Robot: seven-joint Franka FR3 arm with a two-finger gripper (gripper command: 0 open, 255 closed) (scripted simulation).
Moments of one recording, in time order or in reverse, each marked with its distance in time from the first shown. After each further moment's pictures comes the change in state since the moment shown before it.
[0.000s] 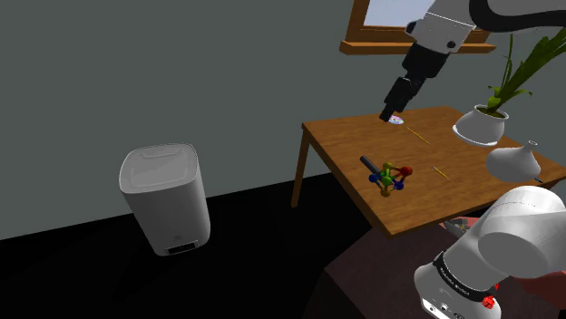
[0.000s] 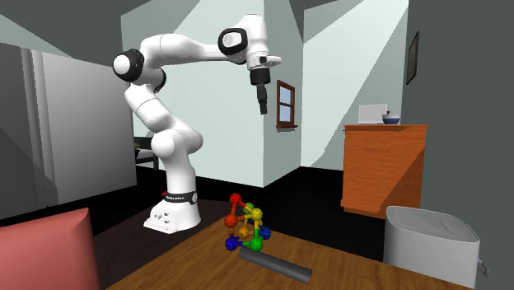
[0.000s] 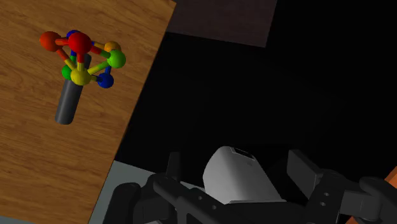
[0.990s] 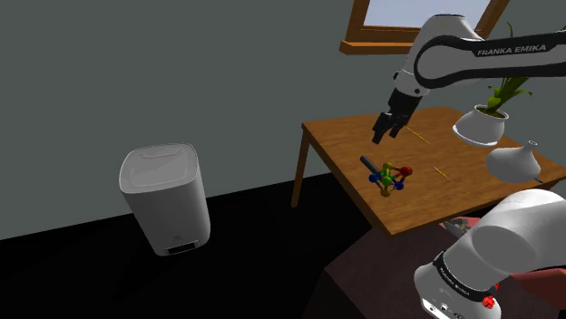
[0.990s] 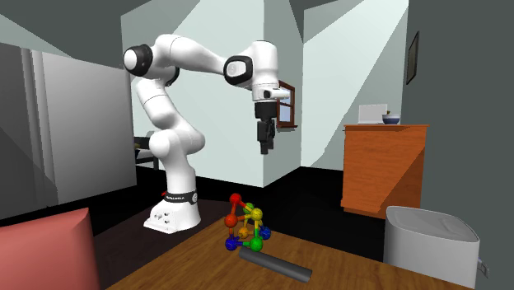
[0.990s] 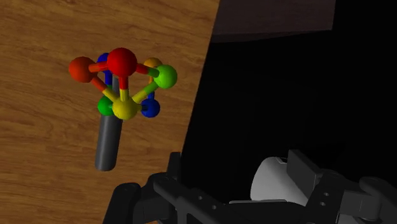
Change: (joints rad) arm -0.131 0.178 -0.112 -0.197 -0.089 0.285 -0.030
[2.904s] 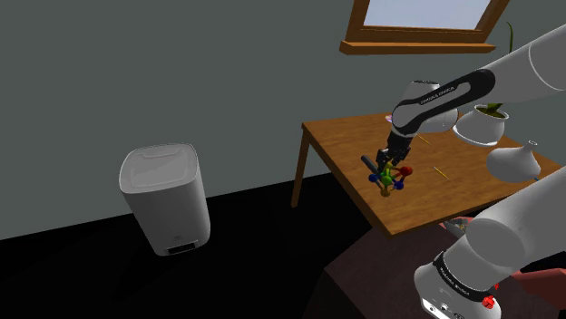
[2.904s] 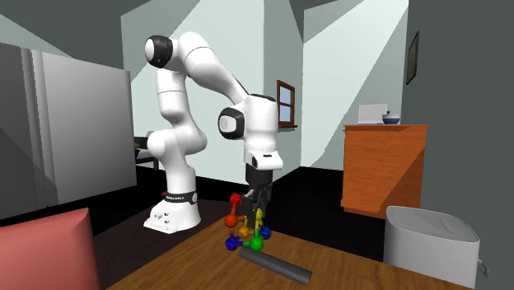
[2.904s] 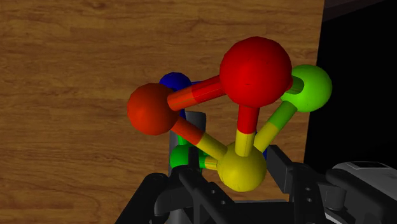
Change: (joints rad) arm -0.143 0.429 -0.156 -0.101 -0.067 0.447 -0.051
